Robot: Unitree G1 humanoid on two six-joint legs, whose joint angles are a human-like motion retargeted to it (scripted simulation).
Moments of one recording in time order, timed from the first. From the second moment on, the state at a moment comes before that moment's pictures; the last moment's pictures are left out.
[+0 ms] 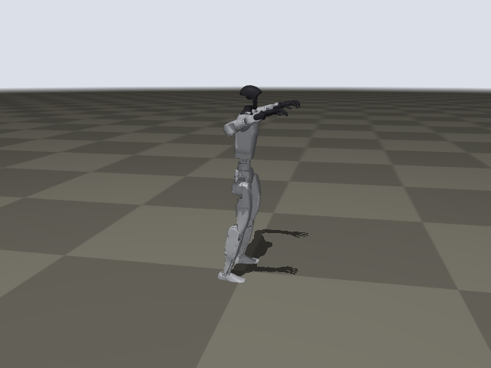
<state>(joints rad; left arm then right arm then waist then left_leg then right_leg) 0.45 1.56 0.83 -0.19 0.16 -0.24 0.08 0.81 -1.34 -1.26 -0.23 -0.11 -0.10 0.04 0.11 -0.02 0.07 0.04 0.06 0.24 0.09 -0.19 -0.07 0.05 -0.13 -0.06 0.12 -0.22 0.21</state>
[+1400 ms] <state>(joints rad) 0.68 1.50 1.06 -0.23 0.14 -0.23 0.06 0.72 -1.34 -1.18 -0.22 -0.11 -0.08 0.05 0.08 -0.03 0.08 0.04 0.06 0.23 0.09 -0.19 -0.07 0.06 -0.13 -0.06 0.12 -0.22 0.21</state>
